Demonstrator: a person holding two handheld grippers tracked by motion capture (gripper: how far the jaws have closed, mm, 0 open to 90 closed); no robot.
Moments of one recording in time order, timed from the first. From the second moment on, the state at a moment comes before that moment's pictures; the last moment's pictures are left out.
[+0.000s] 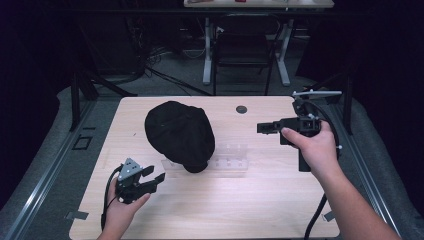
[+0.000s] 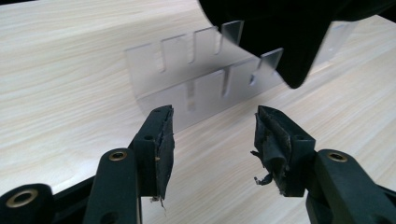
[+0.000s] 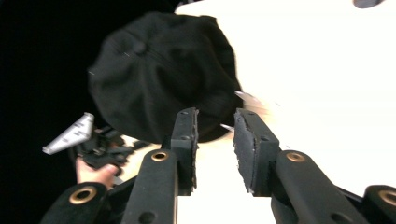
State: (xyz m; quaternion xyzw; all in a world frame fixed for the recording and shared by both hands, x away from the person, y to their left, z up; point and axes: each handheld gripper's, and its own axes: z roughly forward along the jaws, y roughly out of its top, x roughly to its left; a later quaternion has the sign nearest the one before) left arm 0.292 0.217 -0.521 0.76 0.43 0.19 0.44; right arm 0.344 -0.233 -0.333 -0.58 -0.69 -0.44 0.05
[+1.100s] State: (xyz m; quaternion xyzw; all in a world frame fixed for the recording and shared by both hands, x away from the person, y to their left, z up) left arm 0.285 0.218 -0.536 0.75 0.44 0.18 0.45; right arm 0.279 -0.247 -0.460 -0.56 -0.71 -0.41 -0.11
